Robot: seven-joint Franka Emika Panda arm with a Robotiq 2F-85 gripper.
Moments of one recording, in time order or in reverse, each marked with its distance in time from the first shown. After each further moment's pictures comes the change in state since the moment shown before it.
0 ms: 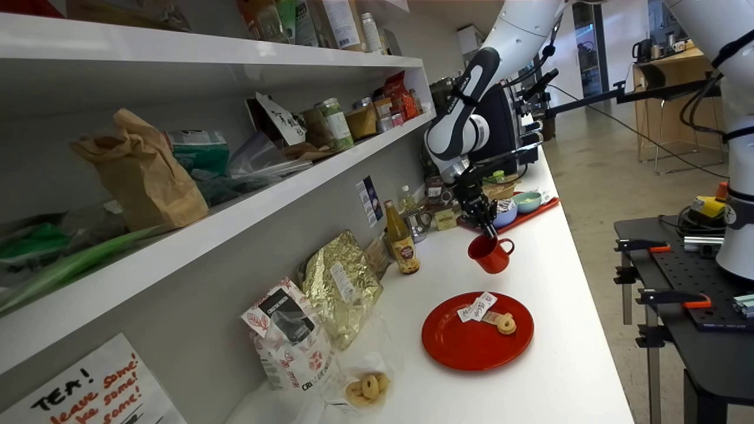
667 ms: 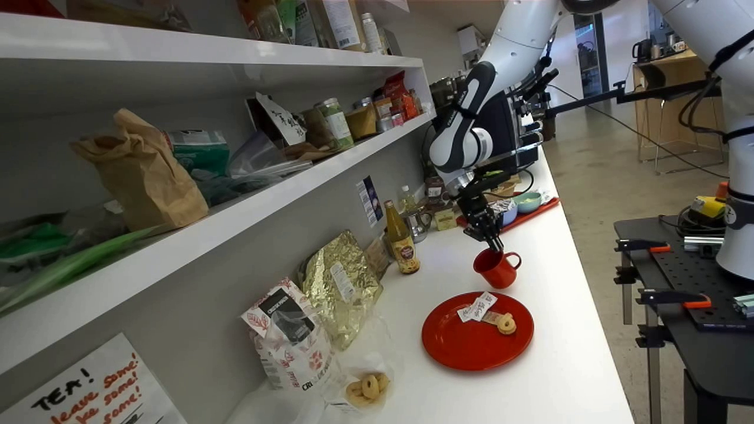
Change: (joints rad) arm -0.004 0.057 0.017 -0.014 0.079 0.008 -0.027
